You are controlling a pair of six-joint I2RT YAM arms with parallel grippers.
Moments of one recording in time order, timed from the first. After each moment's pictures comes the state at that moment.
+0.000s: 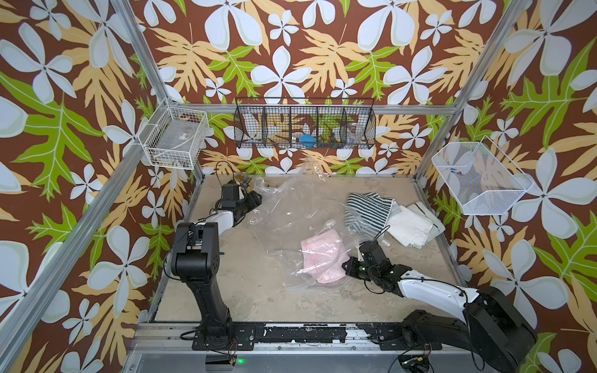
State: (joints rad) left arm 0.00 1.91 1.21 0.06 0.28 -0.60; right arm 0.58 1.24 0.41 -0.03 -0.14 0.81
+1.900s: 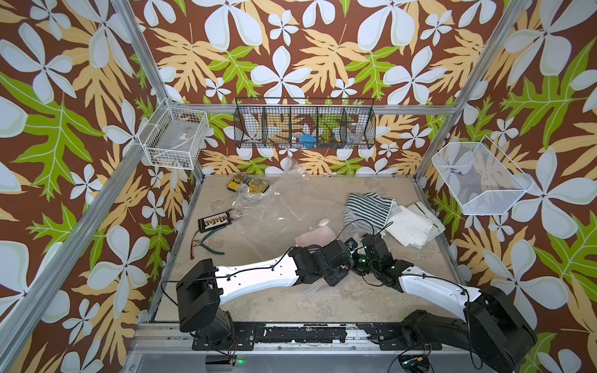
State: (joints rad) left arm -1.16 1.60 1.20 -0.53 -0.23 -0.12; right arm 0.52 1.23 0.46 0.03 -0.29 0.95
